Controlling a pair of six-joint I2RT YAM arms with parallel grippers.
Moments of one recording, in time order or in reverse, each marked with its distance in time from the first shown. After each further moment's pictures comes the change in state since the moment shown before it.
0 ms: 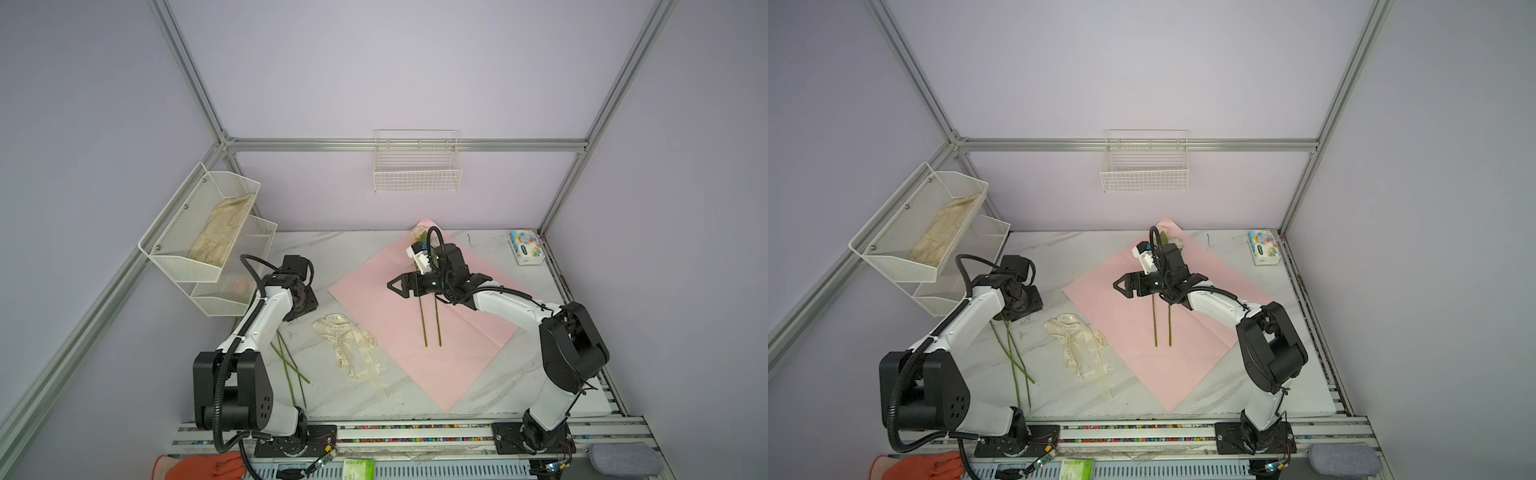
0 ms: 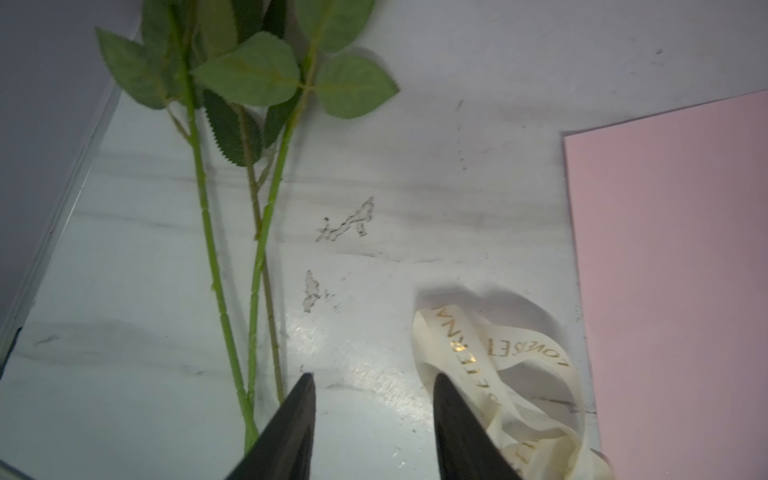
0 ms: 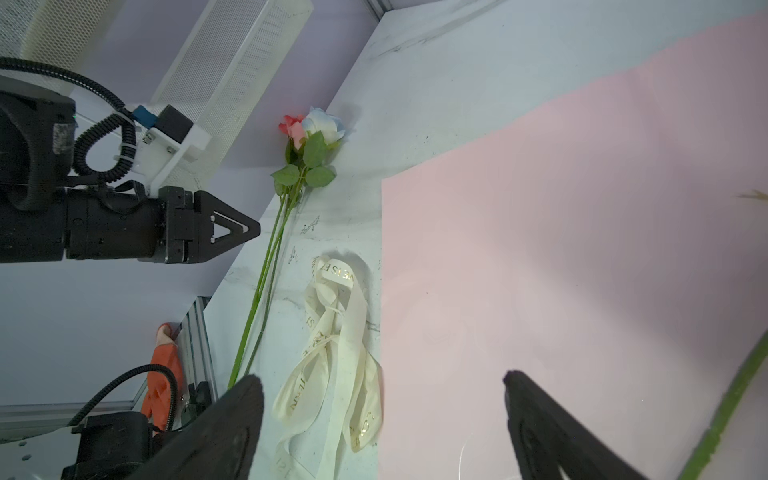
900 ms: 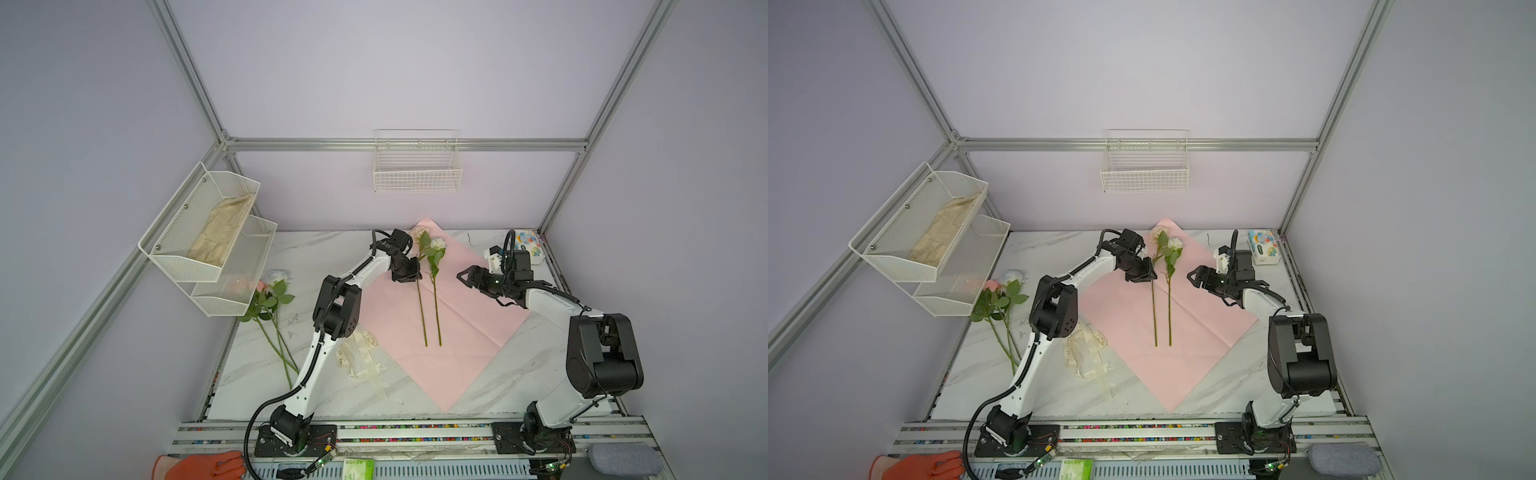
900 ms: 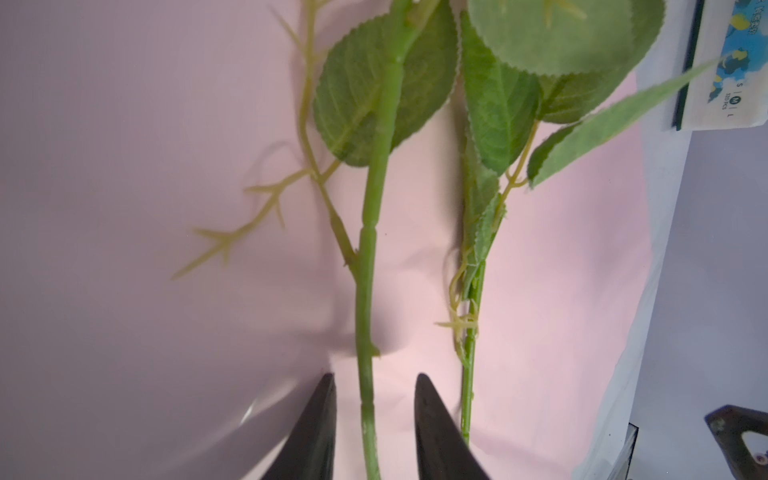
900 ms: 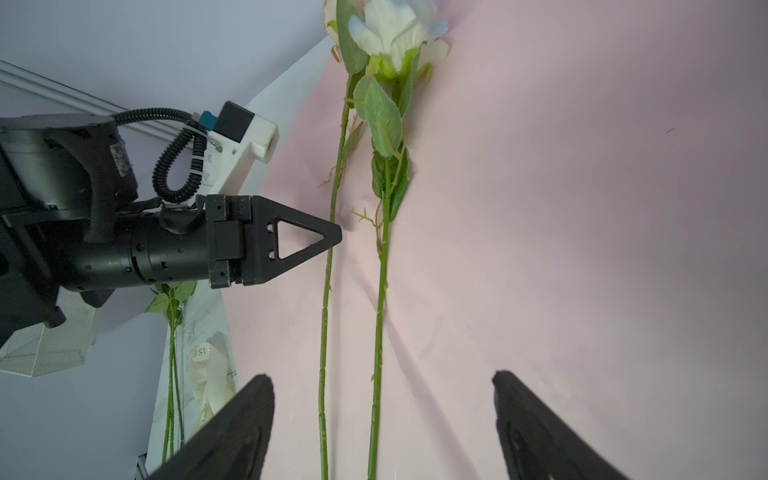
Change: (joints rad) left arm -0.512 1.139 1.206 0.124 0.650 -0.048; right arm -0.523 -0.155 -0.262 -0.065 -0.037 0.068
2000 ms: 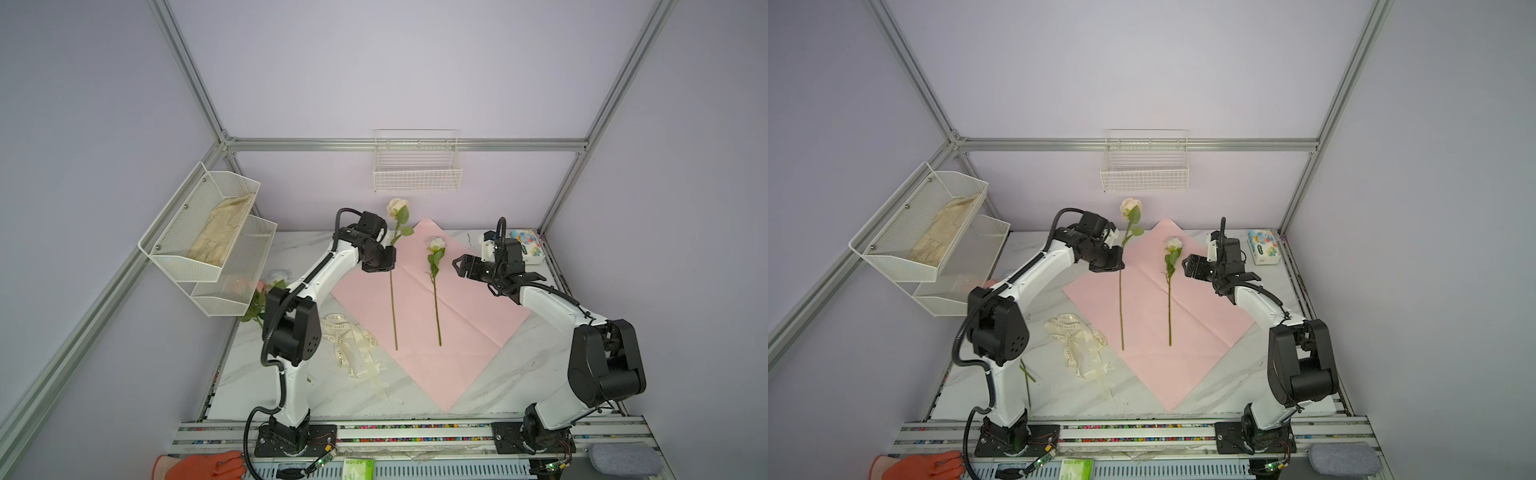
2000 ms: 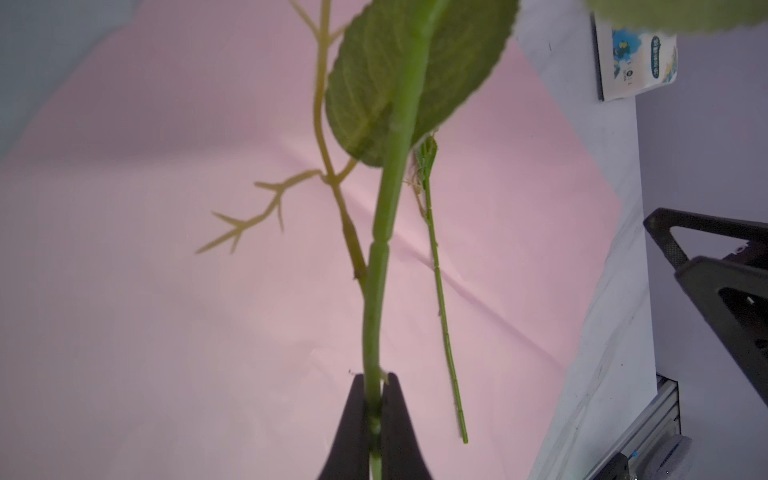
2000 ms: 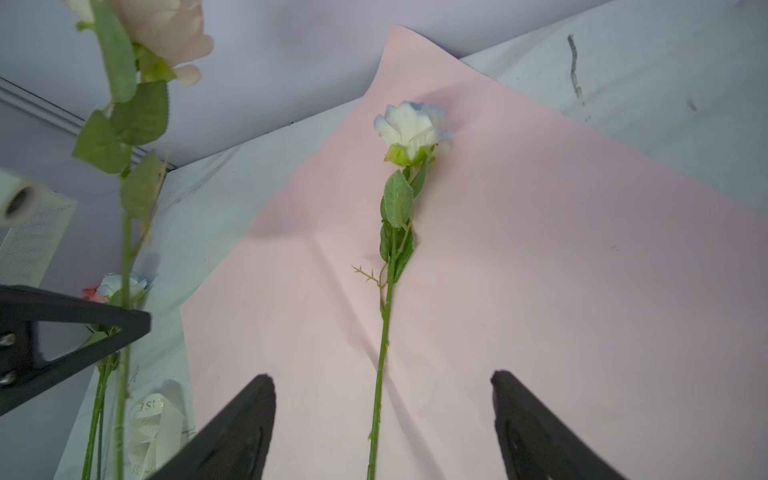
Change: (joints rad) left arm 0.014 -0.418 -0.275 -0.097 -0.113 0.150; right arm 0.071 -0.046 0.067 -0.010 0.223 -0.031
